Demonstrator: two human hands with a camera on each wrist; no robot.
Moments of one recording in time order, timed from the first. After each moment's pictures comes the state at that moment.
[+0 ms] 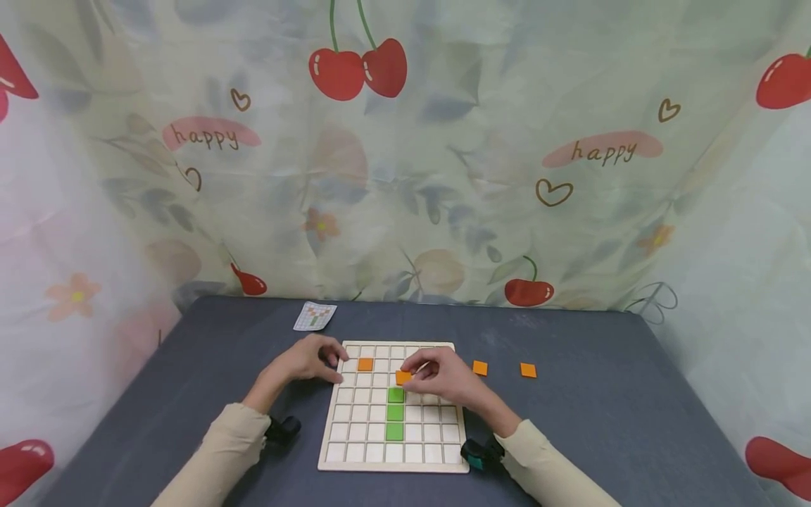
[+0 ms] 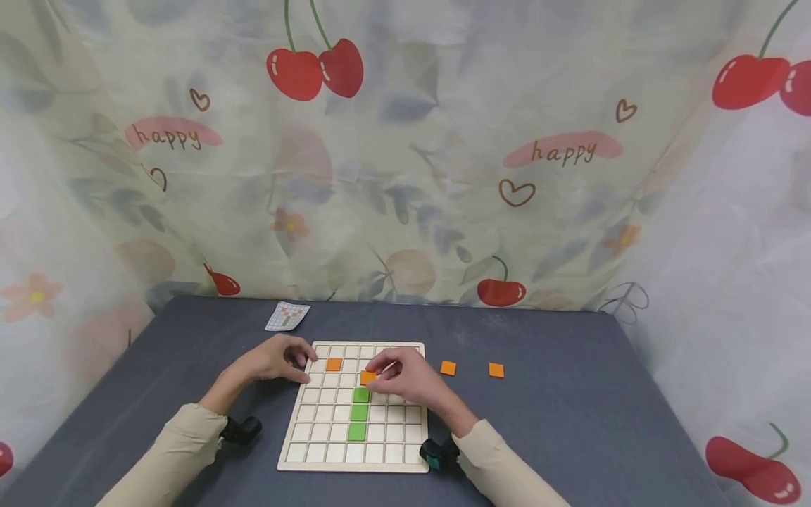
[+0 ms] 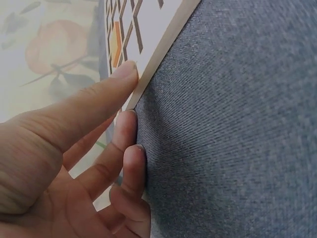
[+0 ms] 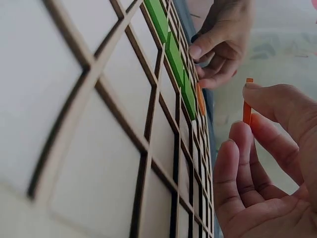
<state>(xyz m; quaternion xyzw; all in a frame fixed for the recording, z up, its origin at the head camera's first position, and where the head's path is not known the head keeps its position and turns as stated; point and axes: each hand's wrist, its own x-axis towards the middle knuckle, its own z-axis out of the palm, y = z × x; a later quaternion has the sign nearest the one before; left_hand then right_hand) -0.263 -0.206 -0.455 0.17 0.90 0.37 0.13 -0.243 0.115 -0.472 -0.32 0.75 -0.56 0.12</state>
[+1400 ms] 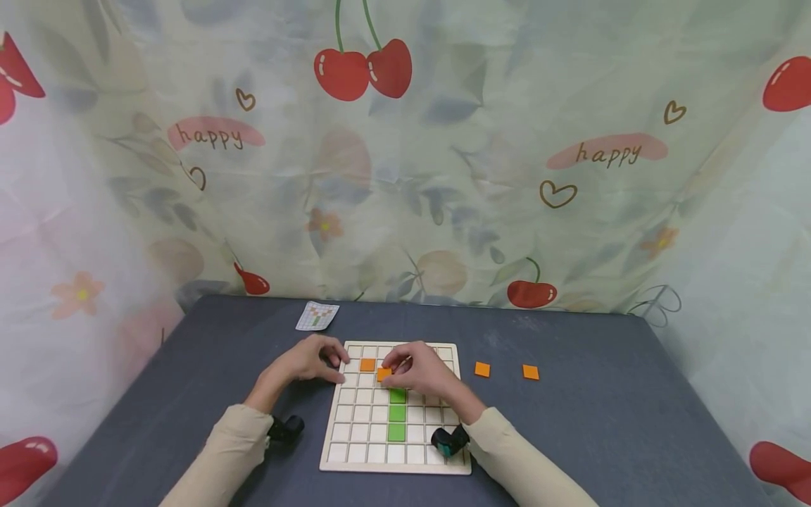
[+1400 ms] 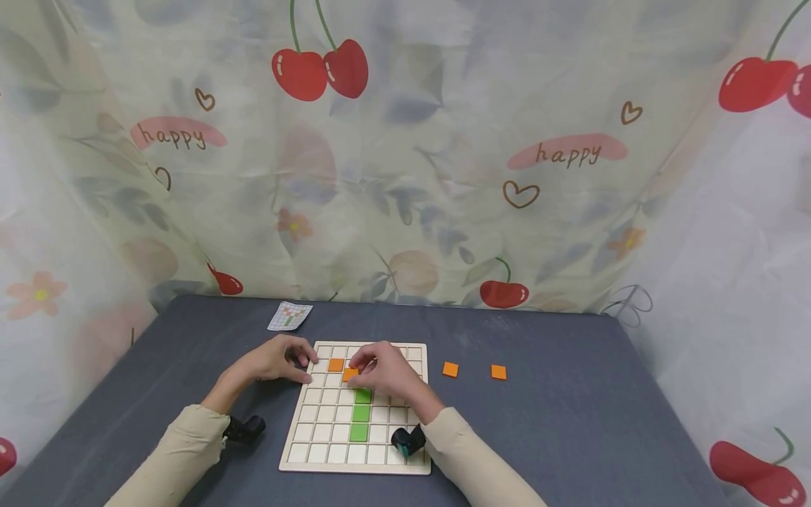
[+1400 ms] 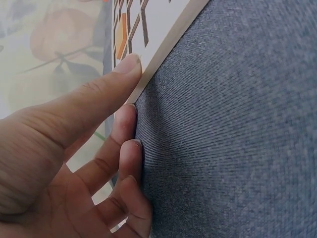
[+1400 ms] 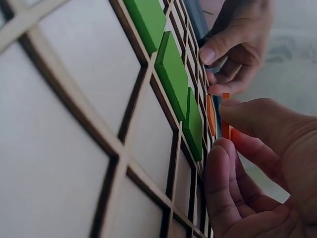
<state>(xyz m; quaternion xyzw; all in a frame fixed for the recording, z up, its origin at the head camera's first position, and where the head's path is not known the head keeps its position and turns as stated) -0.264 -0.207 -0.456 0.16 0.90 0.38 0.13 -0.260 0.067 -0.473 -0.29 0.82 -0.49 0.12</state>
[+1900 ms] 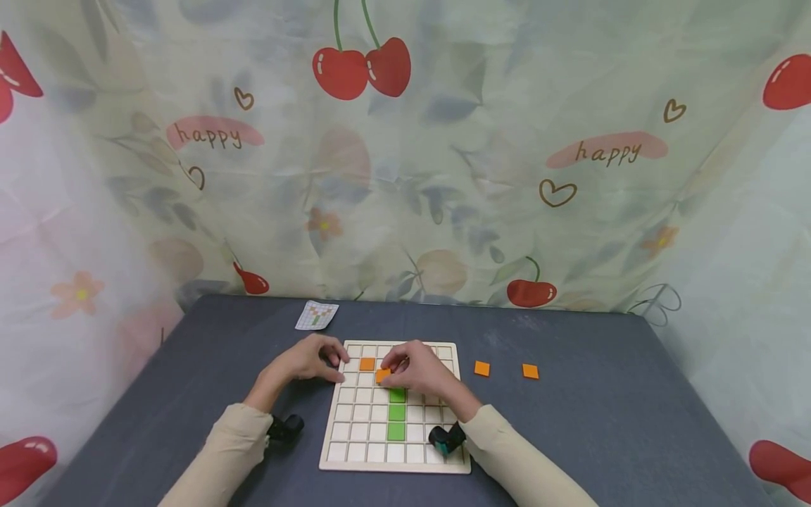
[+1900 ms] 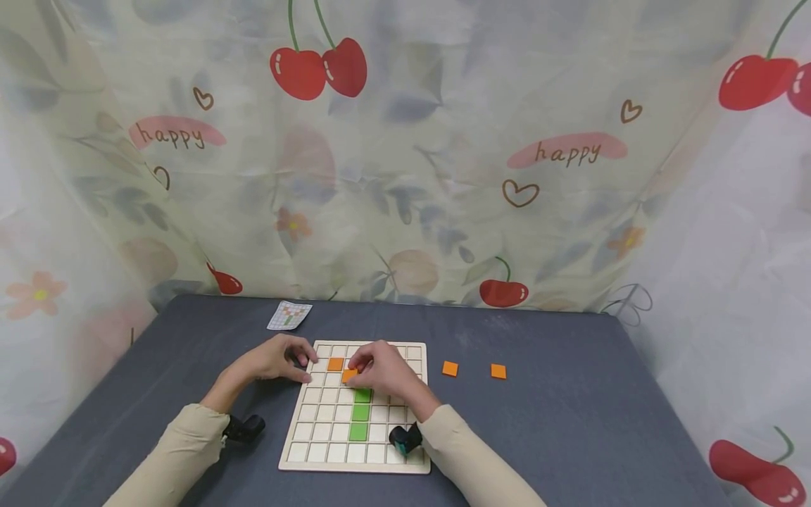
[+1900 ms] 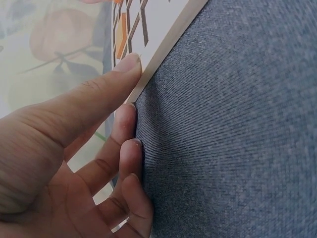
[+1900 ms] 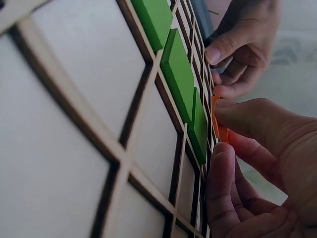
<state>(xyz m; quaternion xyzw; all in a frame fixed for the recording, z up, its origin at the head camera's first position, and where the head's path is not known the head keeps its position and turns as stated) -0.265 -0.207 -0.455 0.16 0.90 0.38 0.14 -0.261 0.062 -0.471 -0.29 0.83 -0.46 0.12</state>
